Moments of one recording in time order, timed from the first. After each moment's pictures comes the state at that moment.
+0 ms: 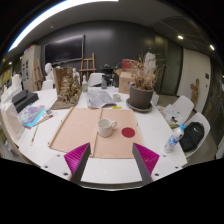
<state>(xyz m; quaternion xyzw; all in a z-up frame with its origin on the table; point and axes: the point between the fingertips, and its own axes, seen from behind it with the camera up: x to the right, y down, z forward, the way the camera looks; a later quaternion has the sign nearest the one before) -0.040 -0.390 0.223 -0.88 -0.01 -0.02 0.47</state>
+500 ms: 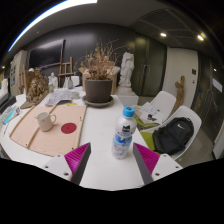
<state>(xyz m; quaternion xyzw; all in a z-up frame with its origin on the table) 0.274 -0.345 0.116 -0.86 0.04 -0.07 0.50</state>
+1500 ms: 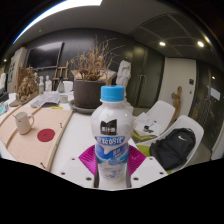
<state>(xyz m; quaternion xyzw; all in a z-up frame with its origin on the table) 0.333 -0.233 0.069 -0.83 0.03 -0.11 0.55</state>
